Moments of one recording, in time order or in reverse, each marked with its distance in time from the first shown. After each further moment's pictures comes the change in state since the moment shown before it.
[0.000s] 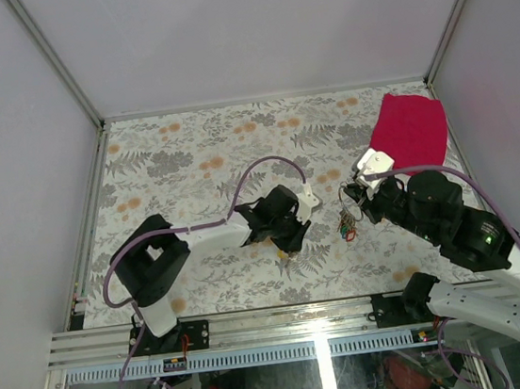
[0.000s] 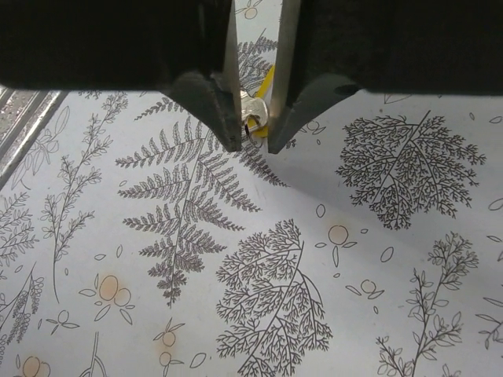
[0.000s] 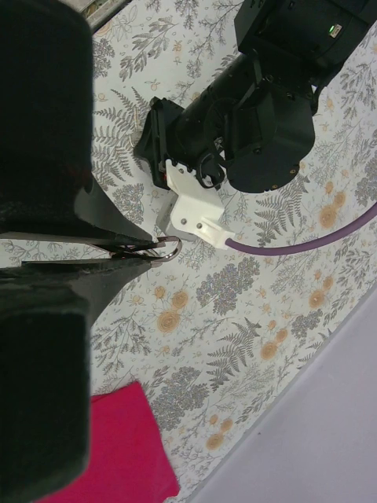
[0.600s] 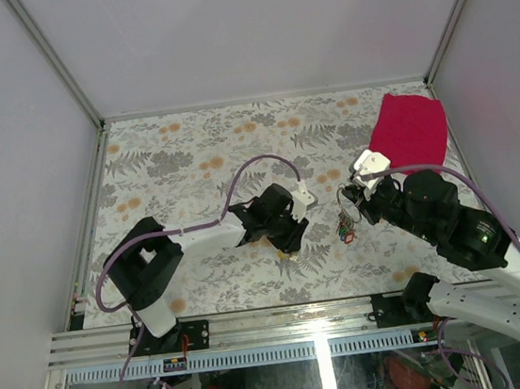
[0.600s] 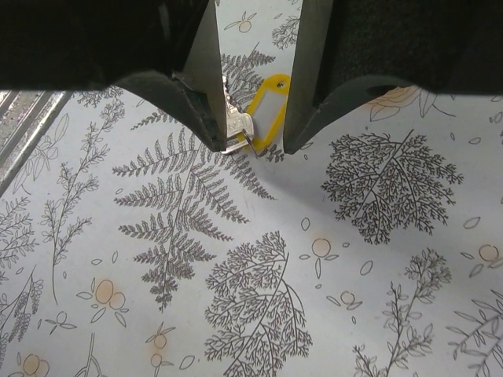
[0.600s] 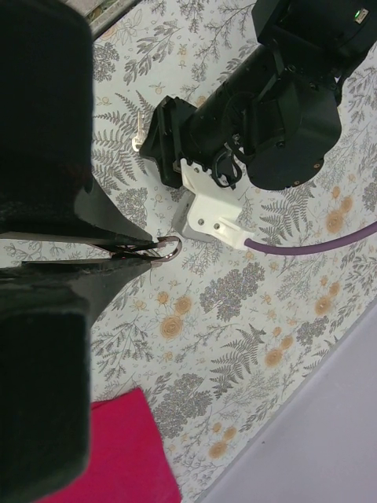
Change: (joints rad) left arm 0.022 -0.042 -0.026 0.005 0.001 -0.002; right arm 0.000 0.010 -0.010 0.000 -0.010 0.006
